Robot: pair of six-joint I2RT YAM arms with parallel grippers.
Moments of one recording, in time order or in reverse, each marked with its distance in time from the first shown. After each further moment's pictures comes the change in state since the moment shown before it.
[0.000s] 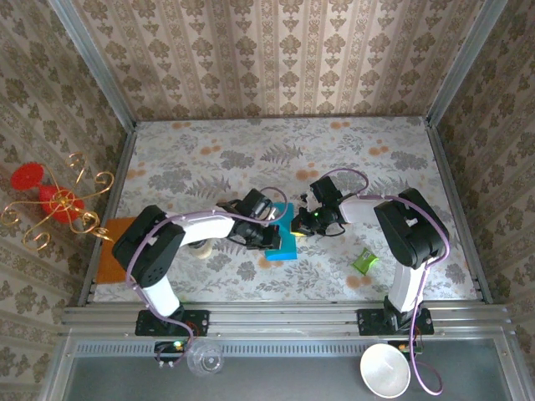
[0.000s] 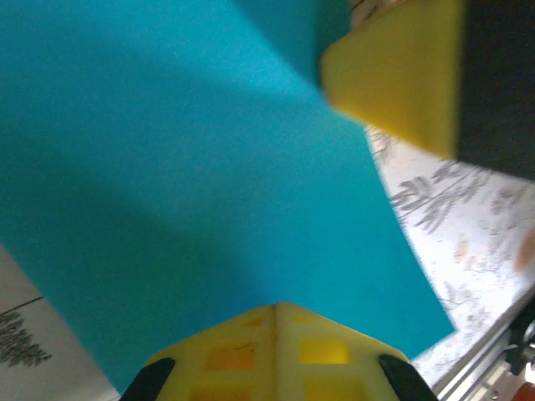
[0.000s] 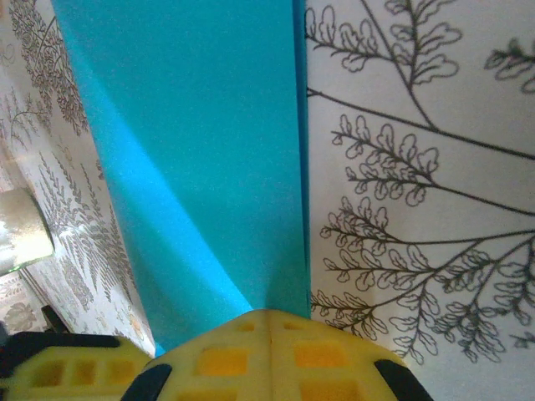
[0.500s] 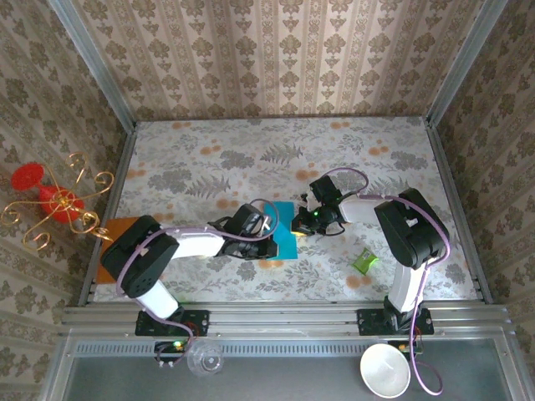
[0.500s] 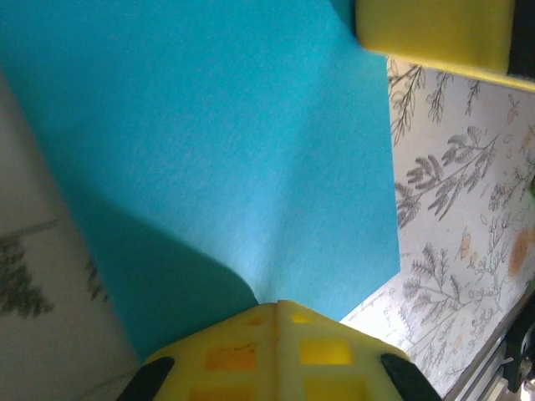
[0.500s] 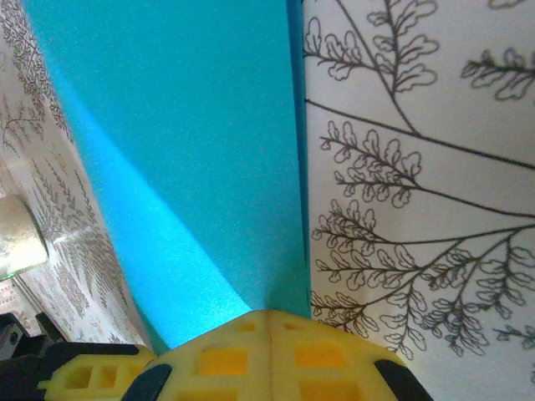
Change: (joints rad) left arm -0.031 -0.120 -0.273 0.329 -0.026 -0.138; right arm 0.002 -0.003 0.013 -0.023 0.021 0.006
